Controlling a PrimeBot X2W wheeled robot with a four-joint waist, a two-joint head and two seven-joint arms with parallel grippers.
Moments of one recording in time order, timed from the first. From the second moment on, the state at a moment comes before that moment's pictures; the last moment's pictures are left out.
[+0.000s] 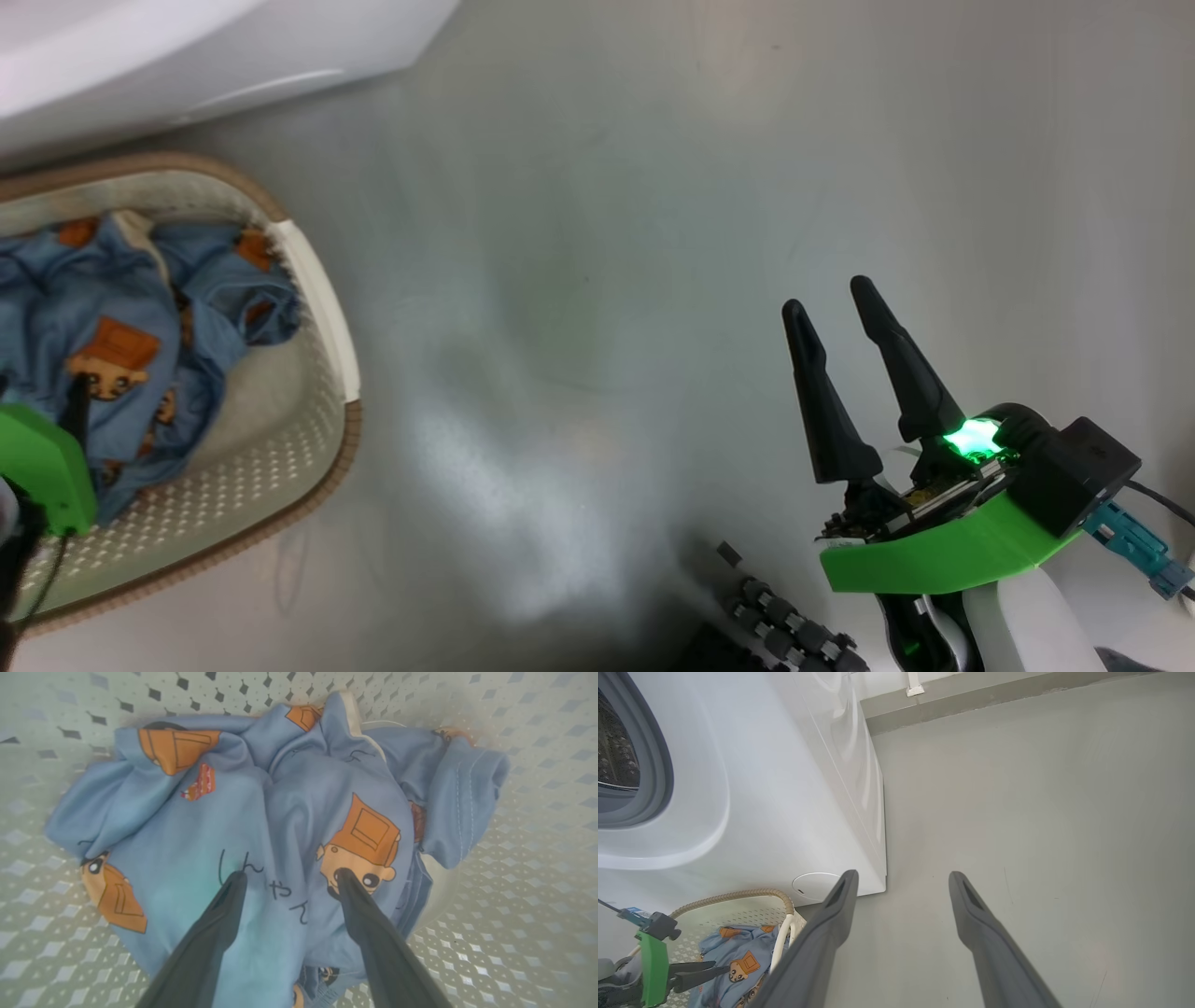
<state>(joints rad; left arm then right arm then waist) -0.60 0.47 -0.18 0.75 -0.38 -0.09 0.11 -0.20 -0.04 0.21 -0.11 0.42 0.12 -0.25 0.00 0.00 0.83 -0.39</state>
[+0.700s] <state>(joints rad) -0.79 0.53 -0.26 0.90 -0.30 -0.09 0.13 -0.19 -0.04 0.20 -0.16 0.44 0.12 -0.26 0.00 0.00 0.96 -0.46</state>
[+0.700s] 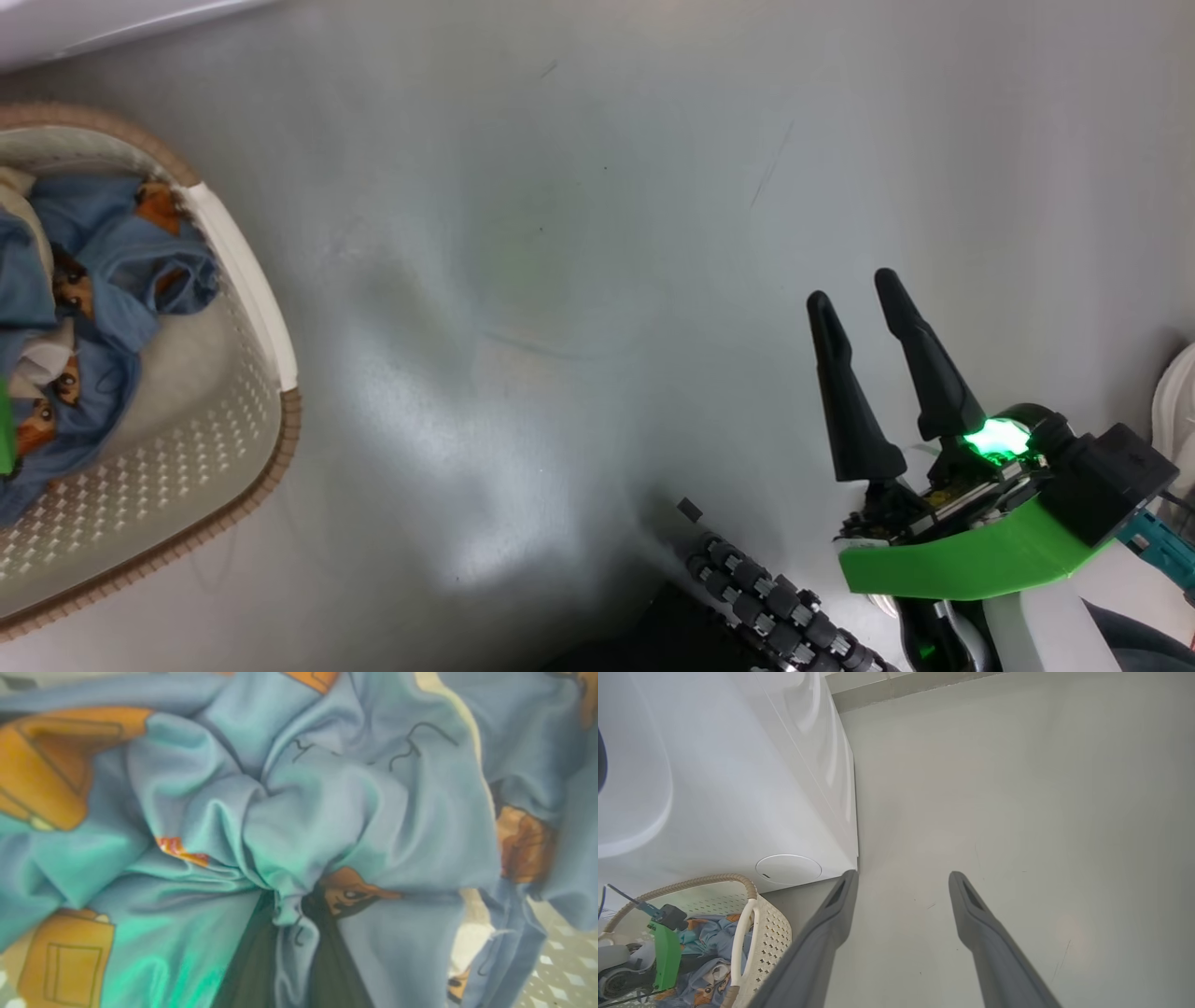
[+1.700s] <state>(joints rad) -0.49 0.22 -0.23 0.80 -0.41 -0.08 -0.25 -0.12 -0.04 0.05 -0.03 0.29 0.12 -0.26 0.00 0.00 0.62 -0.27</state>
